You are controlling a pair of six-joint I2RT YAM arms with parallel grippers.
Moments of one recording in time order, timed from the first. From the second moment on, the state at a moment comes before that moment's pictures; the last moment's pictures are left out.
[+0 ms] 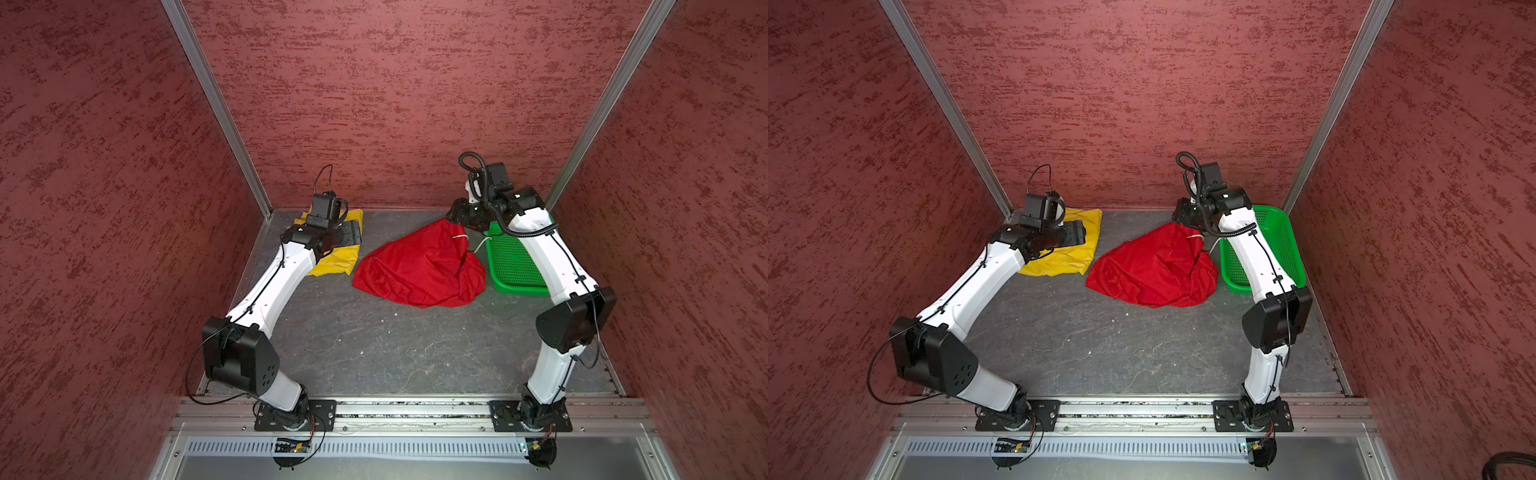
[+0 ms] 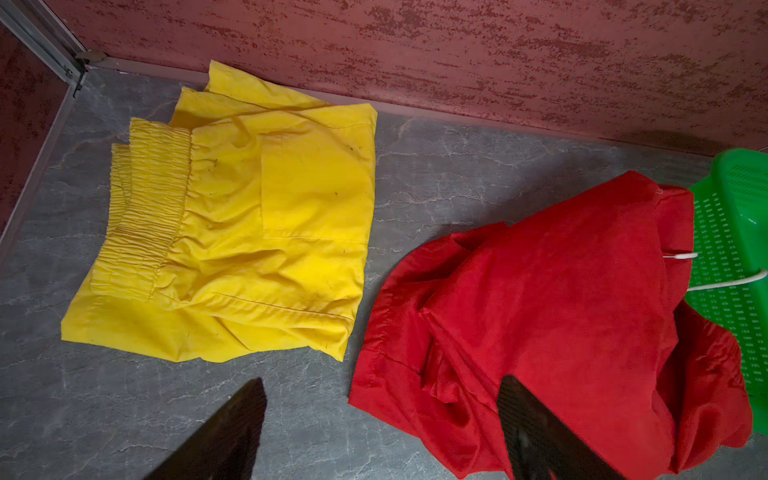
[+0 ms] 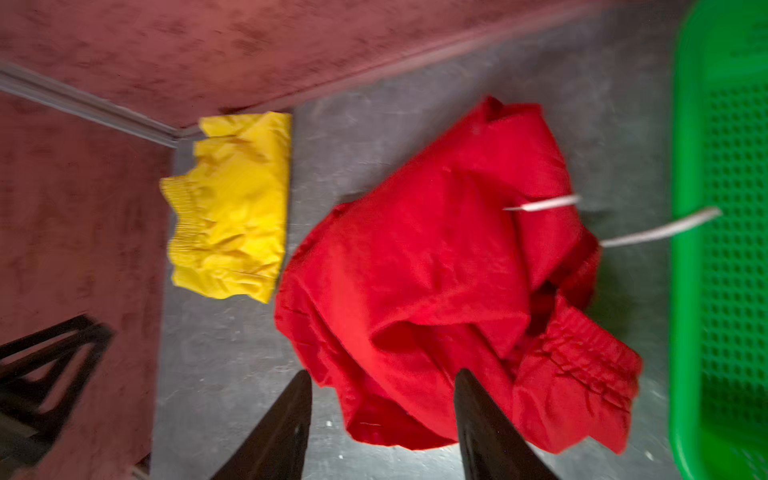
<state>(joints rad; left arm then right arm) -0.27 1.54 1.45 -0.69 -0.07 -0.34 0.27 1.87 2.01 -1.07 -0.18 0.48</state>
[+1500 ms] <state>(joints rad) -0.46 1.79 1.50 -0.63 0.23 -0.35 0.10 1.89 1.38 -0.25 -0.32 0.81</state>
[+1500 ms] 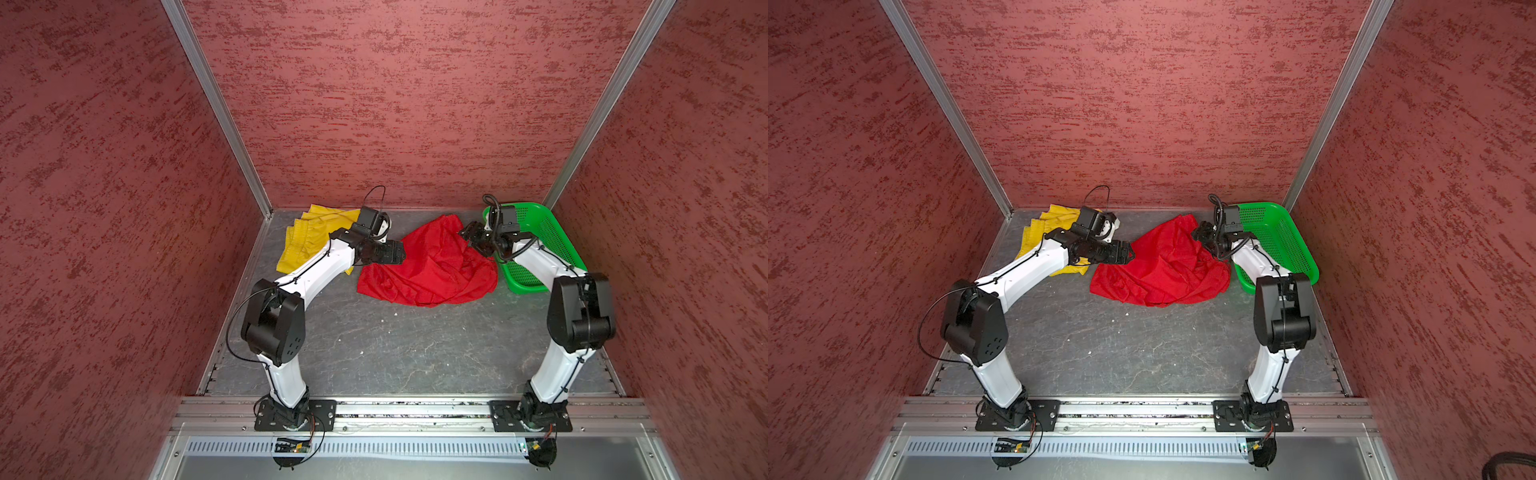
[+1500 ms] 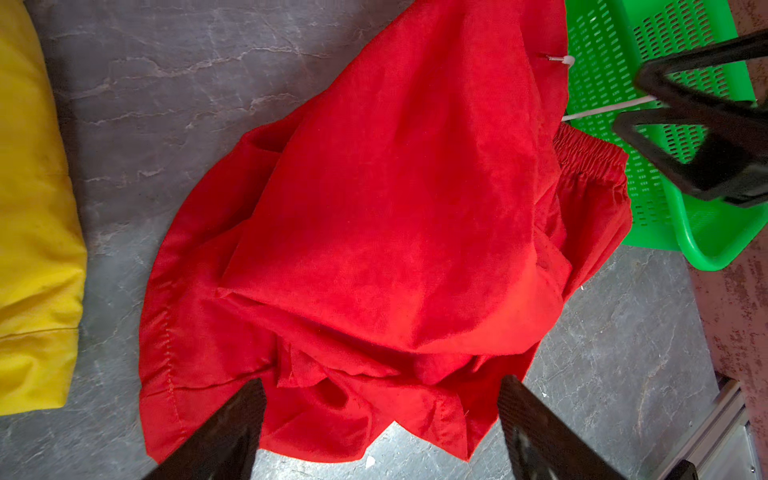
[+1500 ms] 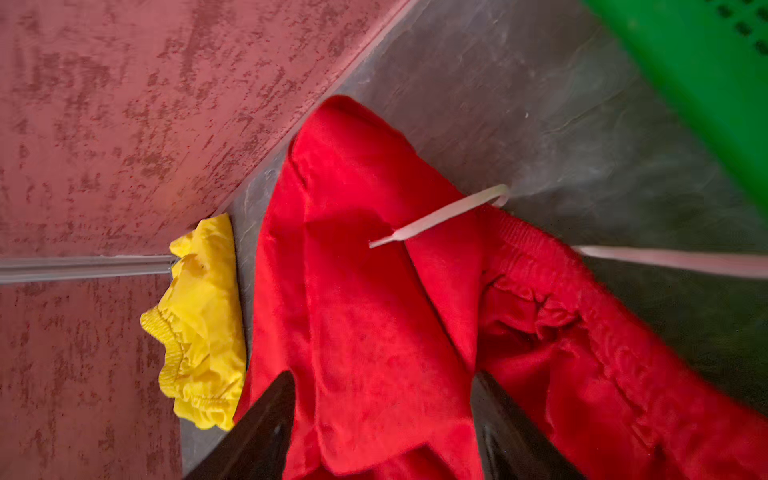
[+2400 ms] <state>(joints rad) -0.32 1.61 1.49 -0.50 0.45 -0.25 0.29 1.60 1.54 -0.15 -0.45 0.60</state>
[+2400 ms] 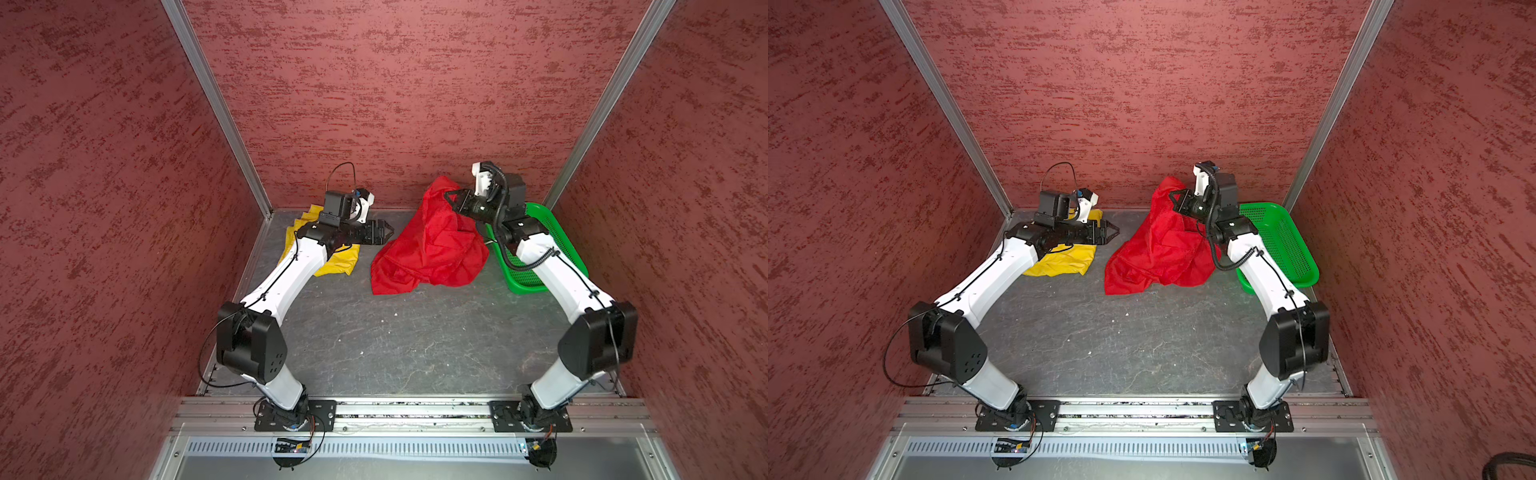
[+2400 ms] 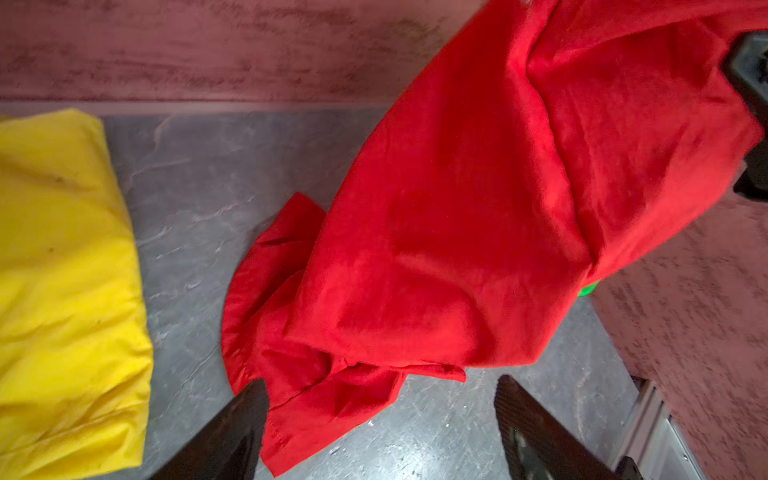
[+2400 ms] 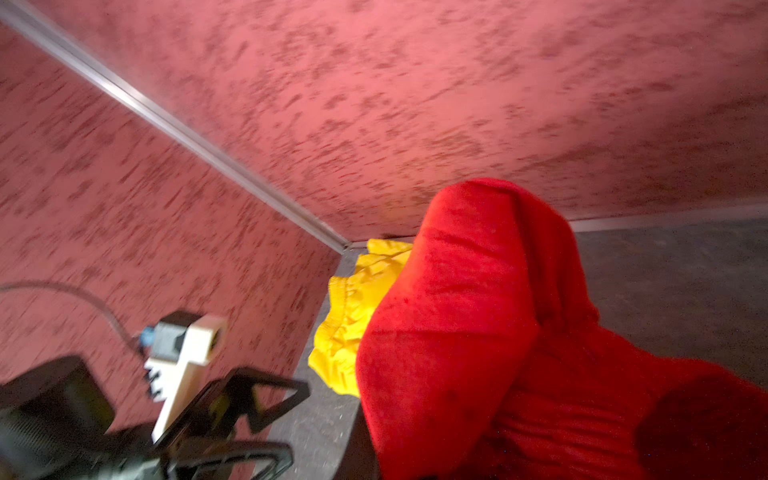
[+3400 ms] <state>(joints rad) -0.41 1.75 1.38 -0.57 0.36 -0.17 0.35 1.52 1.07 -0.47 -0.27 0.87</state>
